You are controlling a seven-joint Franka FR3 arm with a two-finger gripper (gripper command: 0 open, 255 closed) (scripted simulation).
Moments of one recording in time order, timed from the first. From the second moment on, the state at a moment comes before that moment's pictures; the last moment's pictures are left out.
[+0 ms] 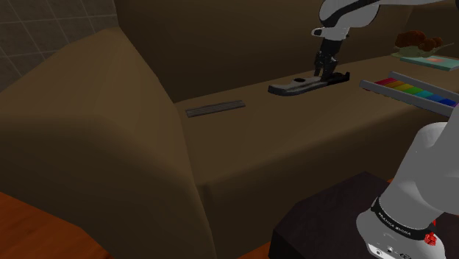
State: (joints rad) arm 0.18 -0.07 -0.81 -1.98 0.03 1.97 -1.55
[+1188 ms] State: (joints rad) arm 0.19 -0.08 -0.81 -1.88 0.02 1.87 -1.54
